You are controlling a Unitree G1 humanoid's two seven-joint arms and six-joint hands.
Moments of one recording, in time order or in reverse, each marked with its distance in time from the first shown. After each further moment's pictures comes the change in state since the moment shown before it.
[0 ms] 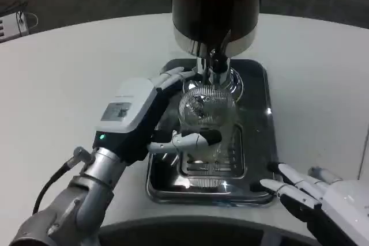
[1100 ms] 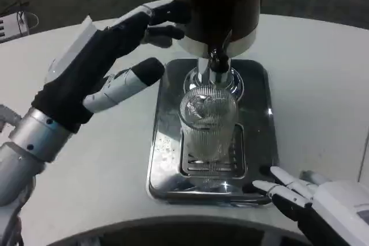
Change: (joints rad) left arm 0.224 0.156 0.284 -0.717 -0.854 0.078 -0.823; right arm -0.009 -0.007 0.090 -0.001 -0.055 0.075 -0.006
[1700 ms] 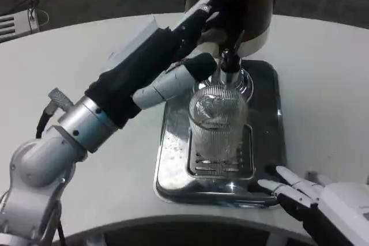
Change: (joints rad) left arm -0.094 -0.136 -0.030 -0.031 0.003 0.139 -0.191; right arm 0.032 0.015 -0.014 0.000 0.006 -0.008 -0.024
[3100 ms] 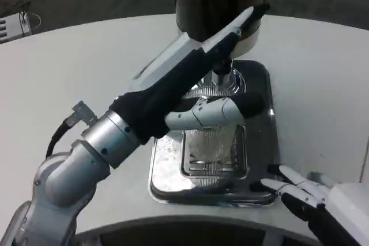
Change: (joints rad) left arm 0.064 -0.038 -0.054 -0.154 0.280 0.063 0.099; right arm 0.021 0.026 -0.042 0.000 0.073 -0.028 -0.003
